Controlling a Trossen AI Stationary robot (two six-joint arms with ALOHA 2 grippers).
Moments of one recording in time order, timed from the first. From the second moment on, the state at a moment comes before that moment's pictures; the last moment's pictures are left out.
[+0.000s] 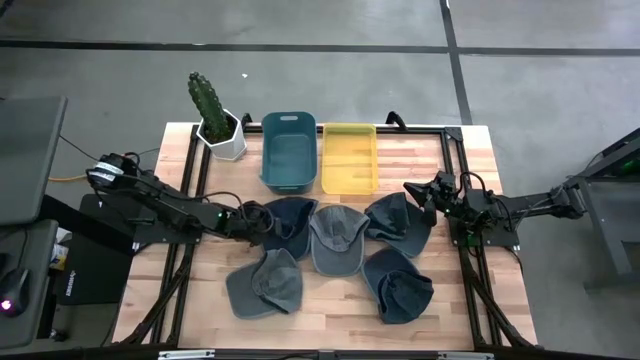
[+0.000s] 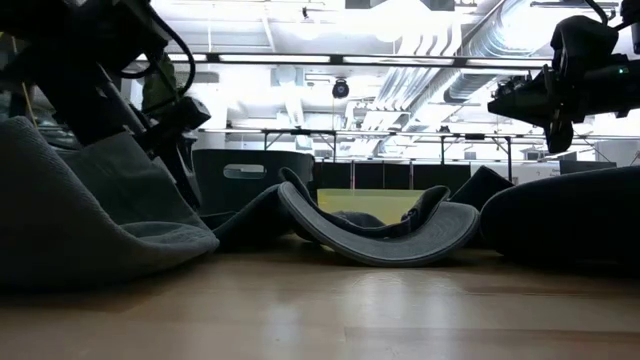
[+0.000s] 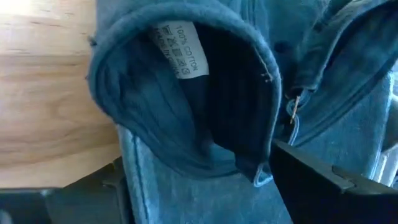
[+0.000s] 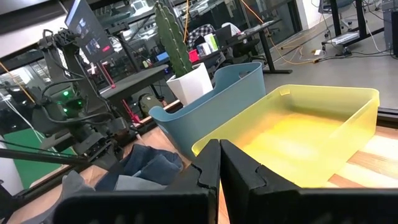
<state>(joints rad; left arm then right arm) -0.26 1.36 0.48 -0.06 -0.35 -1.76 0.12 0.14 0.01 0.13 0.59 0.44</state>
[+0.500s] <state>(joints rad) -0.22 1.39 0.48 -0.01 -0.29 -1.72 0.12 0.14 0.01 0.13 0.59 0.44</state>
